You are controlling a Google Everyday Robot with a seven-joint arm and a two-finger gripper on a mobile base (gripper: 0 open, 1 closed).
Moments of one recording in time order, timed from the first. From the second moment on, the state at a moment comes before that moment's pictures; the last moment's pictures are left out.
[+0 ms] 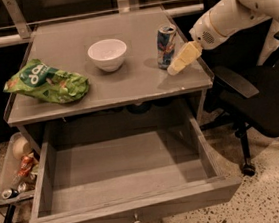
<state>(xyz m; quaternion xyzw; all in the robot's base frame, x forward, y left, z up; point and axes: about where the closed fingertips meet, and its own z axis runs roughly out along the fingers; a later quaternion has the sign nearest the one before) 0.695 -0.172 0.885 -0.44 0.82 0.11 0.36</state>
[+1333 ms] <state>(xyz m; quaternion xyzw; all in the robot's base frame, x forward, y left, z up) 0.728 -0.113 0.892 -0.43 0.77 0.20 0.43</state>
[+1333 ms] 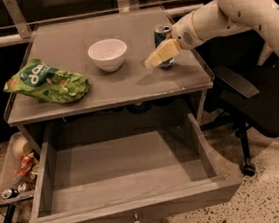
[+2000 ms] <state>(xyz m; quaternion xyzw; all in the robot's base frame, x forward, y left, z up) 0.729 -0.112 0.892 -0.43 0.77 0.20 0.43</state>
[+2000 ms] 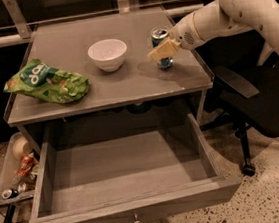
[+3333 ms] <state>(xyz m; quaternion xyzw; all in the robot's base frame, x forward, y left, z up) 0.688 -0.131 0.920 -0.42 0.78 0.18 0.43</state>
